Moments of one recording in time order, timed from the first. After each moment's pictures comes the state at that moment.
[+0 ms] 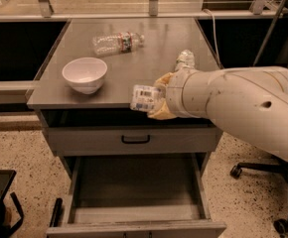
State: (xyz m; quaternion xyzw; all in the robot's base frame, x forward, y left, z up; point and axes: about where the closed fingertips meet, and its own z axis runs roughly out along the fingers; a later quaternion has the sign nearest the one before) arm 0.554 -0.054 0.896 -0.59 0.64 -0.13 0.47
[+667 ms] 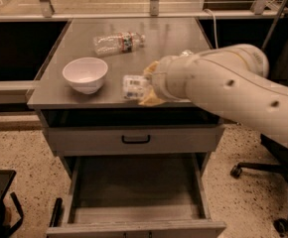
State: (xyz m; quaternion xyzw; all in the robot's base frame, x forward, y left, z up) arm 0.602 -0.032 0.897 -0.61 0.62 -0.14 0.47
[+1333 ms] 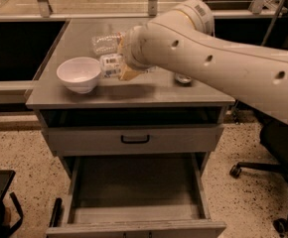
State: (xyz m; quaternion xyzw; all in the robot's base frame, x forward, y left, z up) arm 0.674 0.034 0.928 -0.68 0.55 -0.18 0.45
